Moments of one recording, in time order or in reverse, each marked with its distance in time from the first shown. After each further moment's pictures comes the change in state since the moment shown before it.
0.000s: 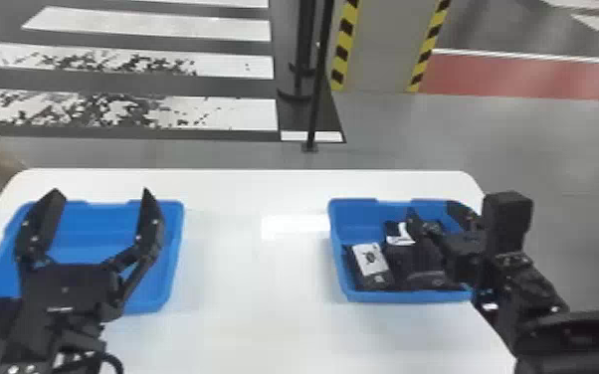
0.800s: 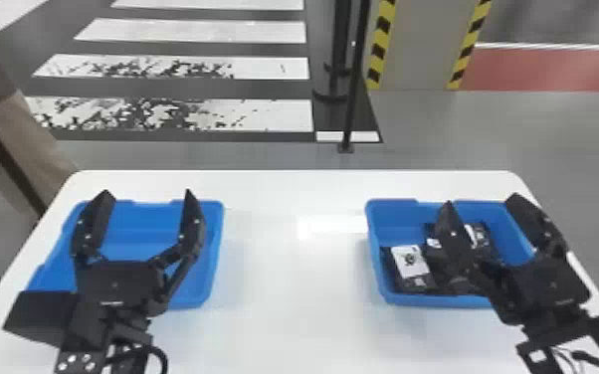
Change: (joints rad) left arm 0.005 -0.002 0.003 0.000 0.000 -0.008 0.000; right arm 0.280 0.004 0.057 -0.104 -0.282 -0.631 0.077
